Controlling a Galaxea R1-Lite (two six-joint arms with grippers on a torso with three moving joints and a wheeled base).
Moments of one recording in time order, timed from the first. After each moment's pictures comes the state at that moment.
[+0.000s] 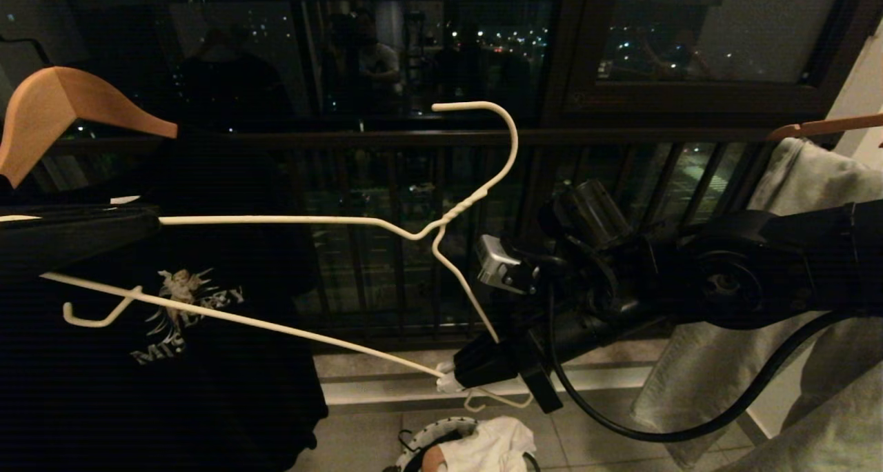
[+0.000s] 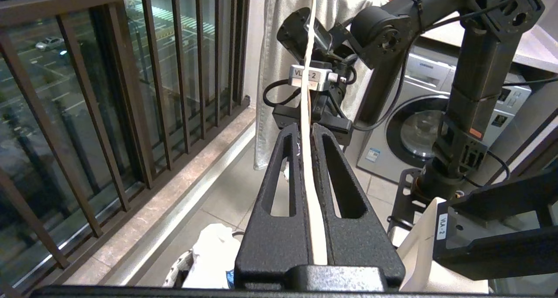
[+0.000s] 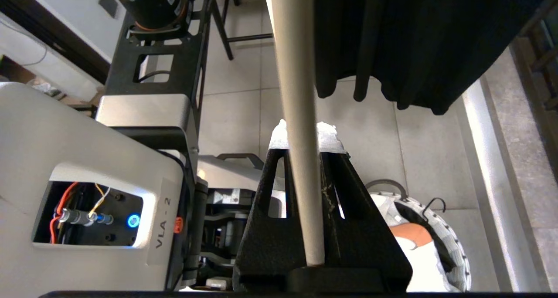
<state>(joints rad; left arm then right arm) 0.10 1.04 -0.76 -0.47 -1.22 -0.24 0.61 1.86 -1.28 0.19 0.84 -0.53</state>
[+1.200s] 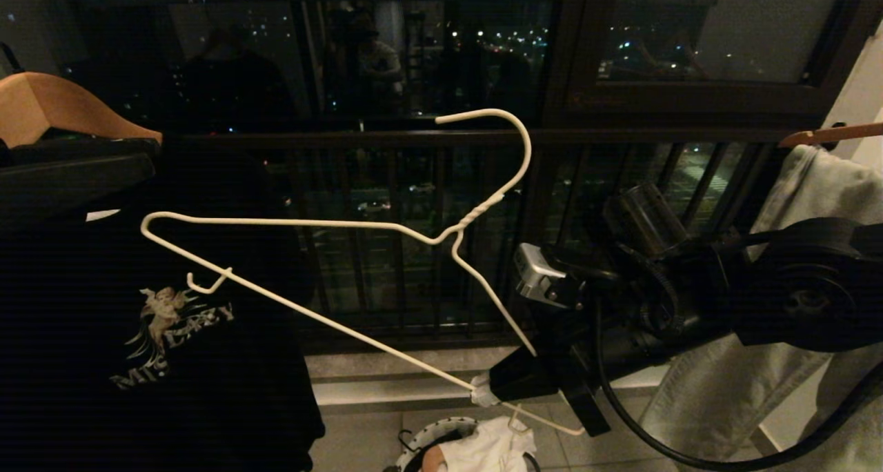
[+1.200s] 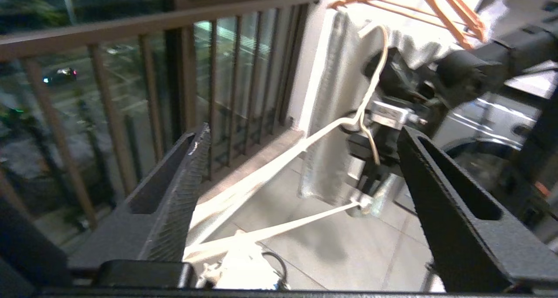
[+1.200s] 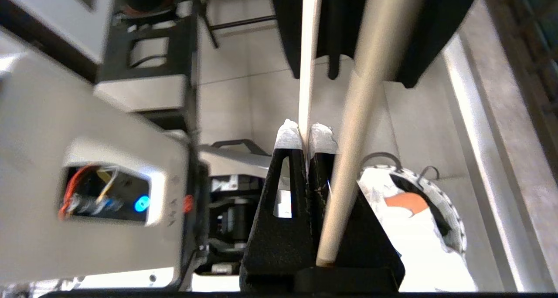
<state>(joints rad) 0.10 1.08 -0.84 -0.47 -1.03 -0.28 0.58 1.73 -1.15 0.19 0.80 -0.52</state>
